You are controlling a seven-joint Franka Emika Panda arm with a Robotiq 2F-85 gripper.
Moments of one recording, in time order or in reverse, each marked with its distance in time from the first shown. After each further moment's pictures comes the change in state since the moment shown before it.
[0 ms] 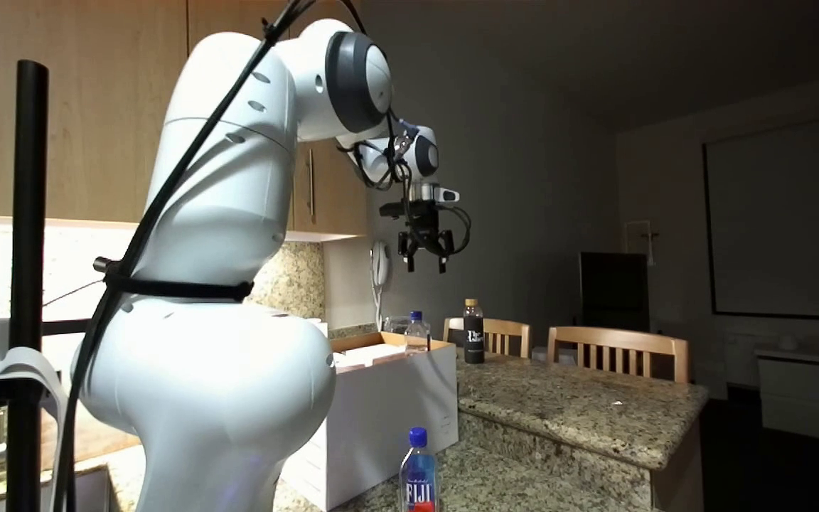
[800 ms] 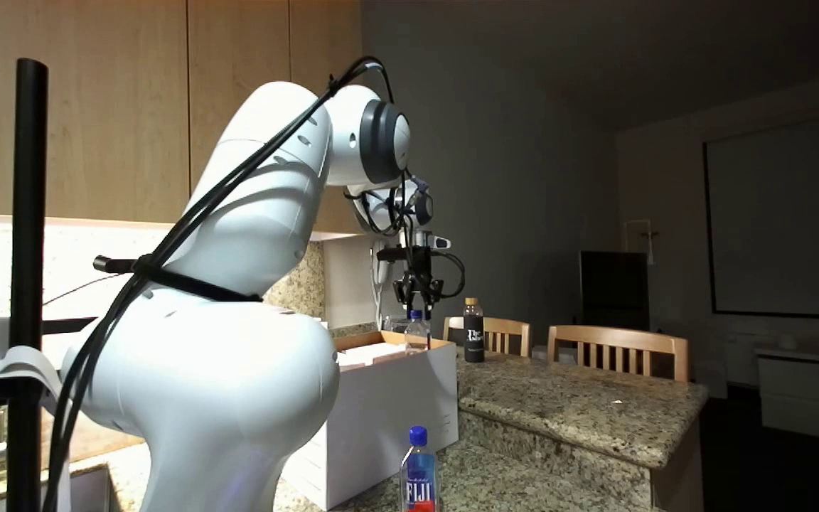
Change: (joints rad) arm 0.065 0.258 0.029 0.107 -0.088 0.020 0.003
